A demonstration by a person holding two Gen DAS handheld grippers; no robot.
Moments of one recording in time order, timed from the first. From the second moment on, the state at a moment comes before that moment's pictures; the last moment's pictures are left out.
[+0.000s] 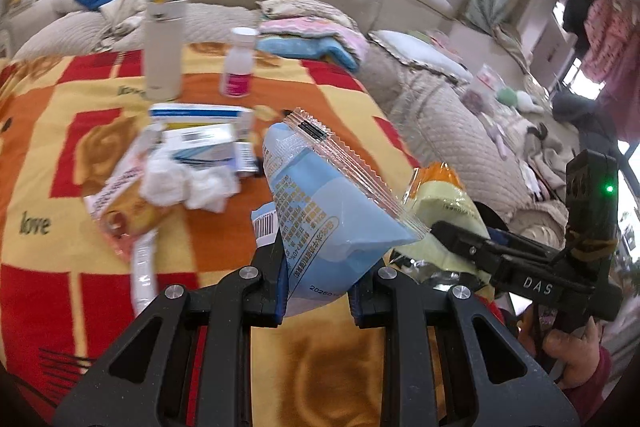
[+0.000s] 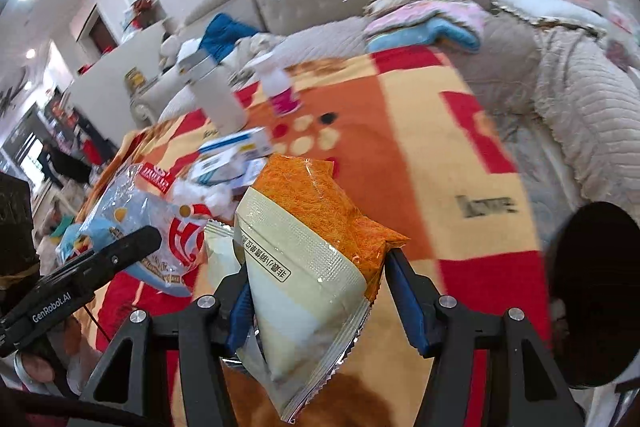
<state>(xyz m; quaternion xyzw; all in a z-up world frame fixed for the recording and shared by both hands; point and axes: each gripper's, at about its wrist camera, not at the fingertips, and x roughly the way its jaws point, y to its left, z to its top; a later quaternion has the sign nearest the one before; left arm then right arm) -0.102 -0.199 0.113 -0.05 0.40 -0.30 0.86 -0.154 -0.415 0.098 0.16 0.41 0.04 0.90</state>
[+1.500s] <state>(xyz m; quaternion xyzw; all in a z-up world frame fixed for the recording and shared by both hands) -0.125 -0.427 0.086 0.00 0.46 -0.45 0.77 -0.243 -0.644 0.056 0.30 0.39 -0.19 0.85</state>
